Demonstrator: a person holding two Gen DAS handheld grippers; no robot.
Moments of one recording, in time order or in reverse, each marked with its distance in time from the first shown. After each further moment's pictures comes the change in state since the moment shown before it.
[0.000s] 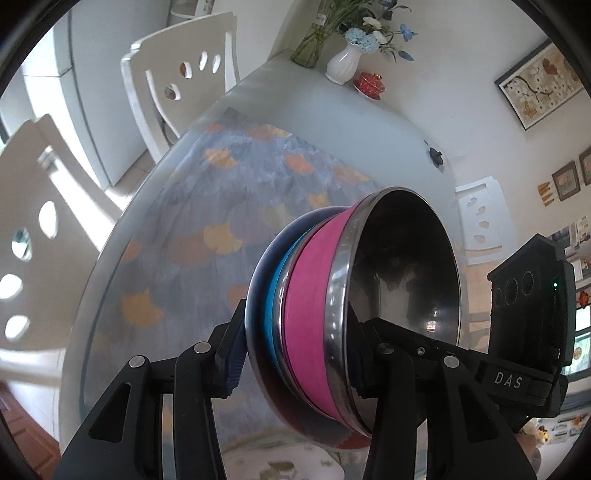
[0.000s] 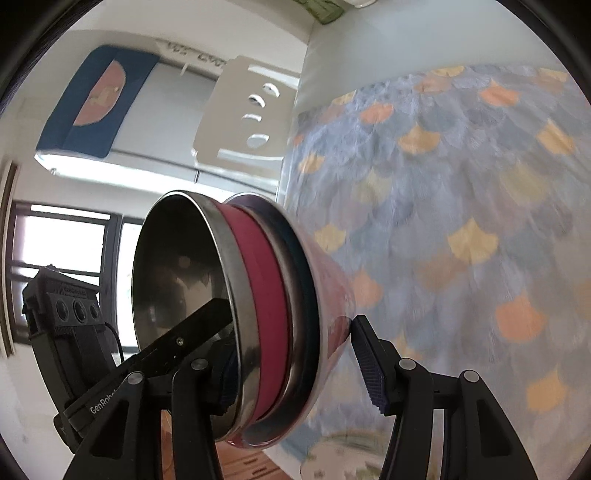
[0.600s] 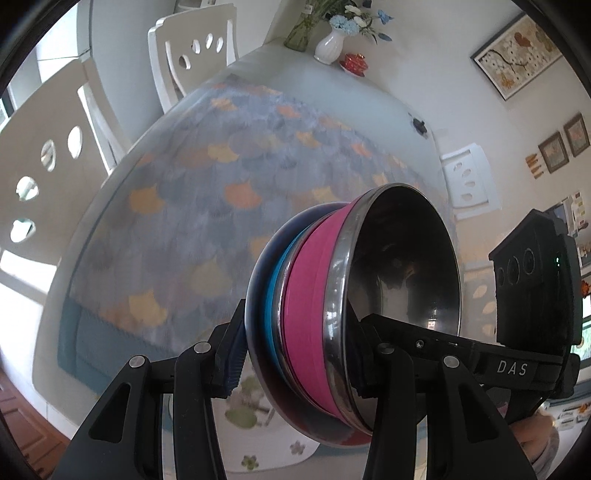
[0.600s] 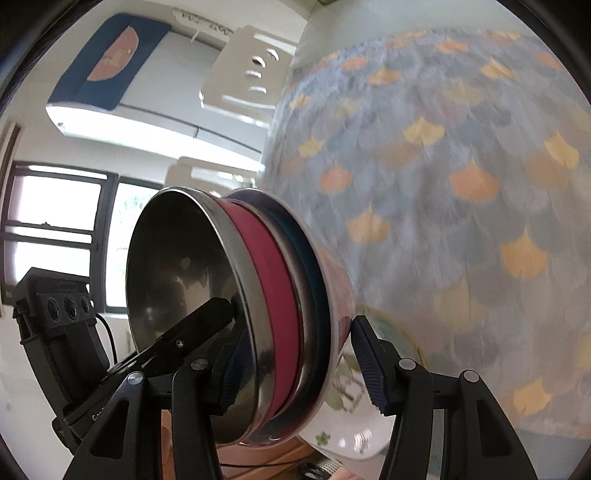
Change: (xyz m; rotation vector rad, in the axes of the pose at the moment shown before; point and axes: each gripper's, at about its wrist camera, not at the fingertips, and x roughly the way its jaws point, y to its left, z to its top) left arm -0.029 -0.009 -0.141 0.018 0.005 -0.008; right arm -0.041 -0.016 -0.133 -0.053 0.078 -0.057
